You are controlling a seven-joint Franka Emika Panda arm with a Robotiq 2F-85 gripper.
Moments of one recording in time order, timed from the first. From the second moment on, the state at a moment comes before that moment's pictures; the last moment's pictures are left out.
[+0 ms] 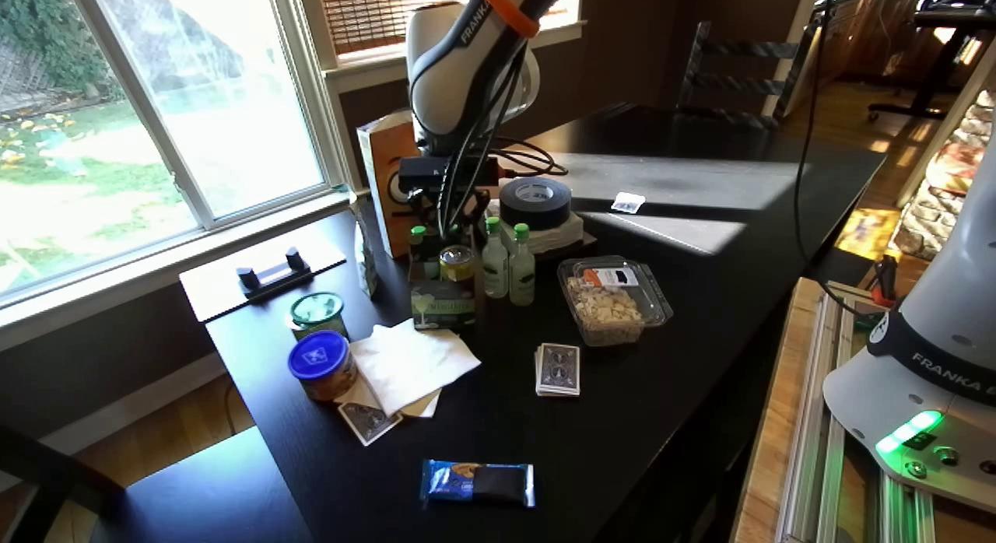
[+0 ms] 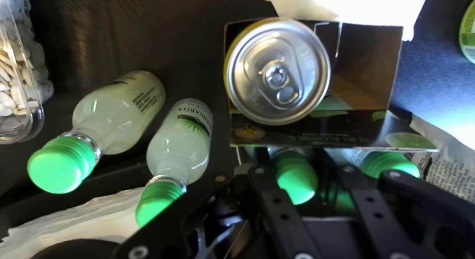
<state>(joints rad) 0.17 0.50 -0.08 -1.94 0.04 2.51 0.96</state>
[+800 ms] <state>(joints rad) 0.16 0.32 -0.07 -1.80 0.01 2.17 0.85</state>
